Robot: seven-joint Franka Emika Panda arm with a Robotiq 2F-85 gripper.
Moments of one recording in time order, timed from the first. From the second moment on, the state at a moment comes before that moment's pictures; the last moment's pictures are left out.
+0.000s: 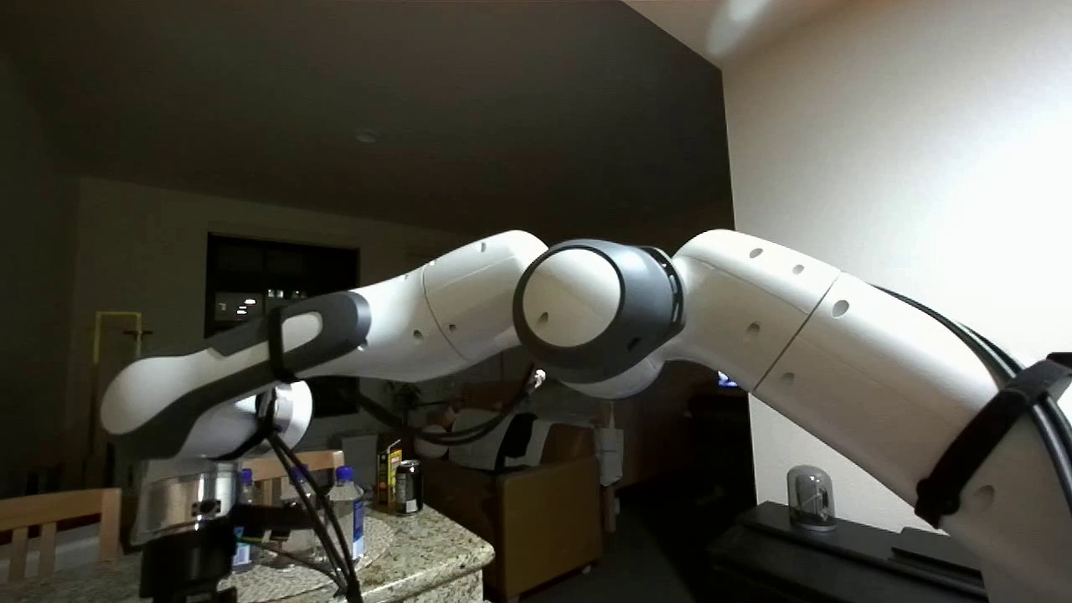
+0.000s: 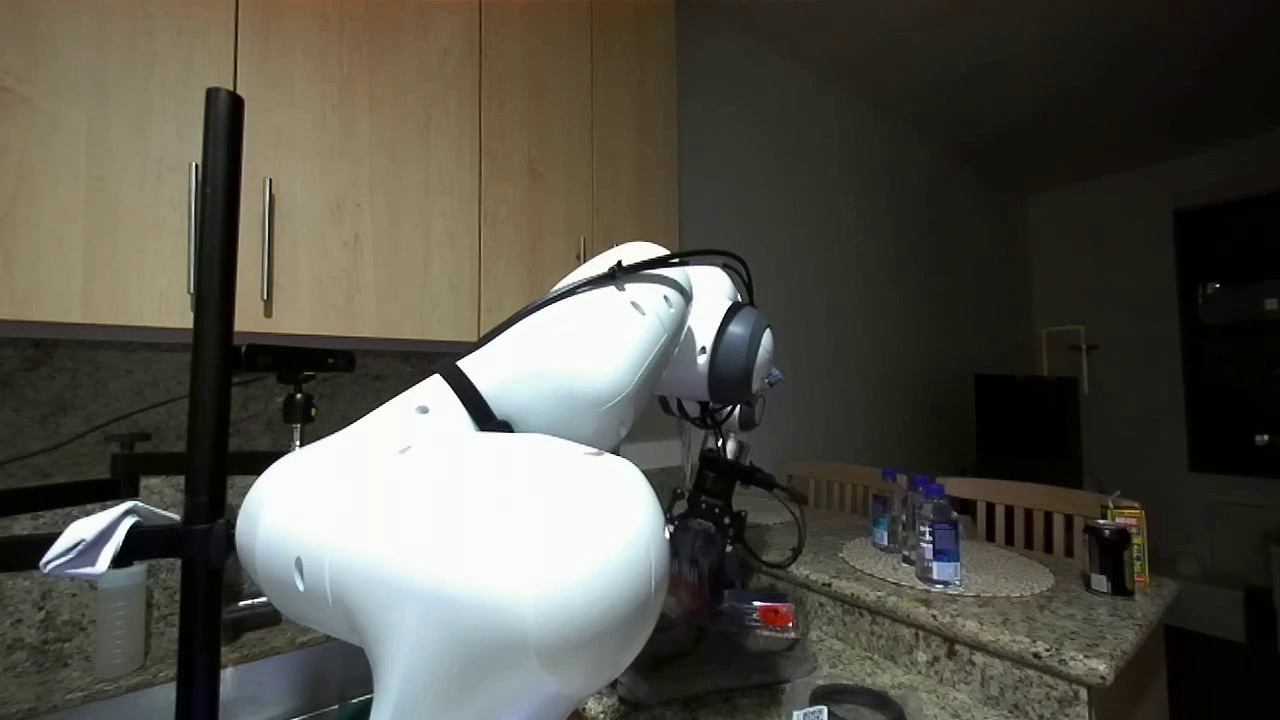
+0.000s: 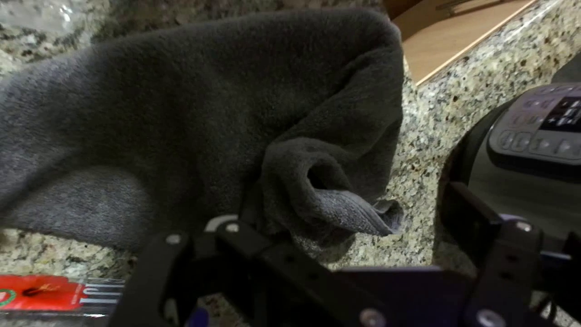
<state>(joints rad) 0.37 0.91 0.28 -1.06 0.02 1.65 -0.44</state>
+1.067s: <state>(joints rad) 0.07 0.69 0.24 -1.13 0.09 1.55 -0.43</state>
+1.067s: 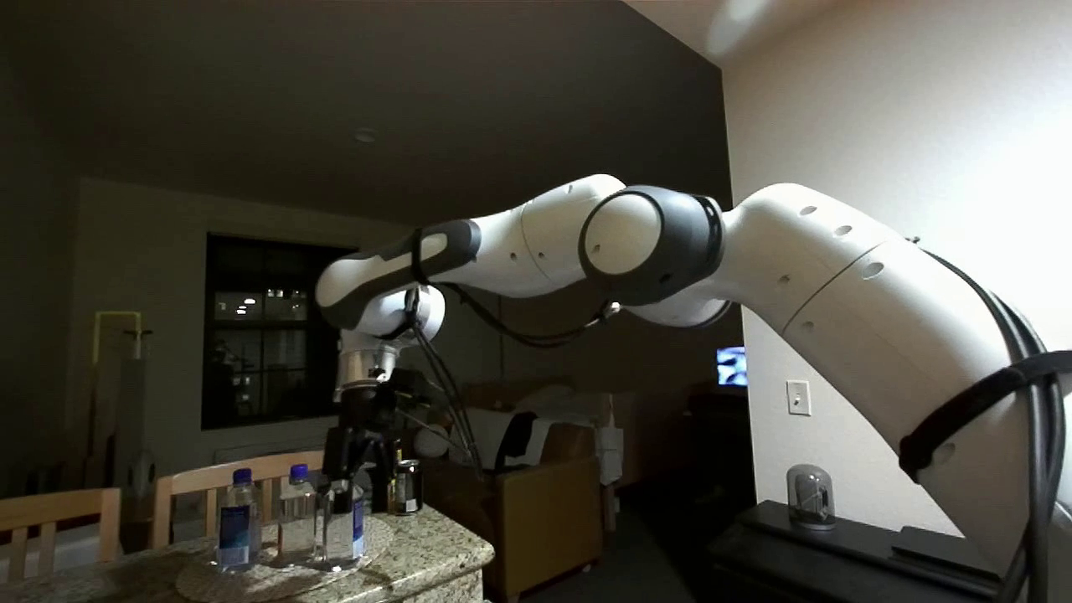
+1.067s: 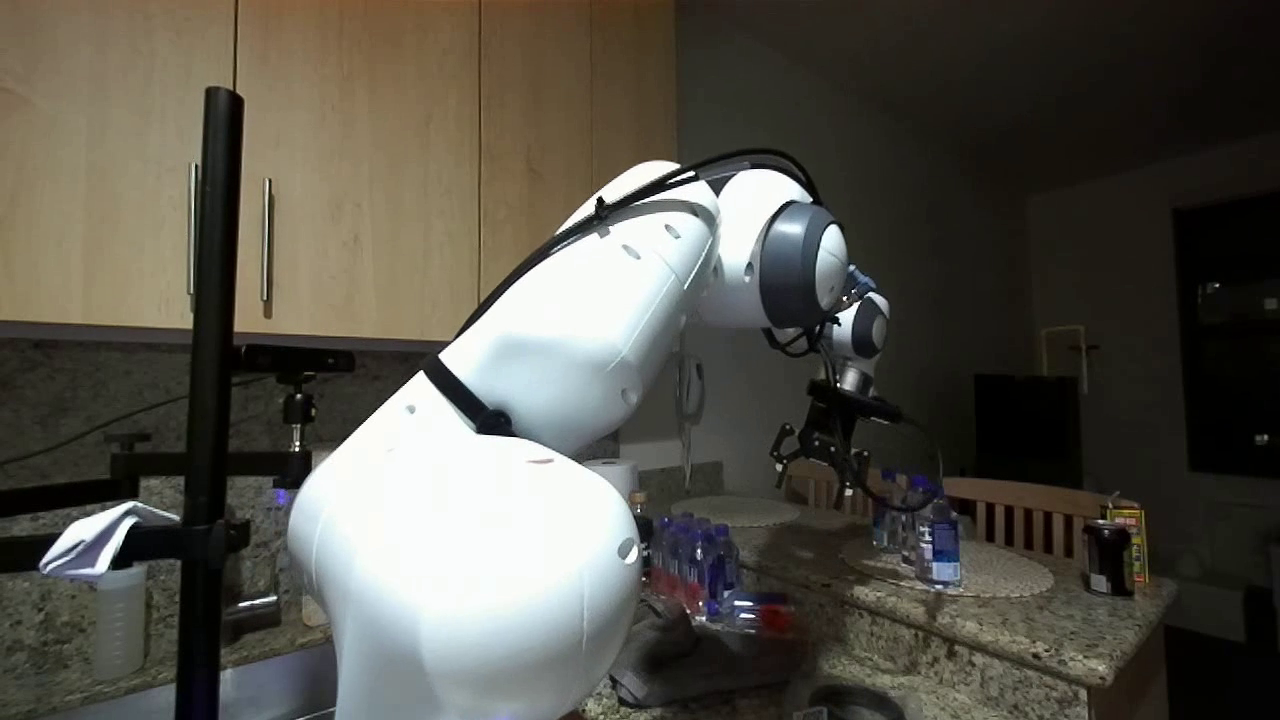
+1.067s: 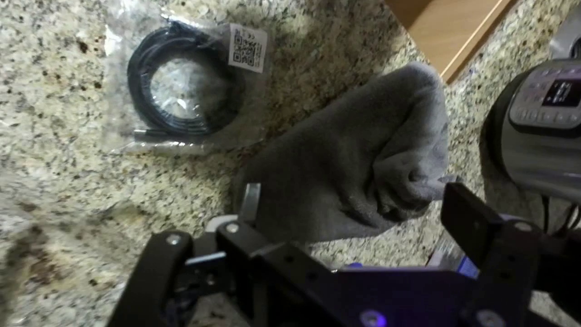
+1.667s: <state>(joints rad) -0.03 0.40 0.13 -1.51 0.13 1.95 -0.43</state>
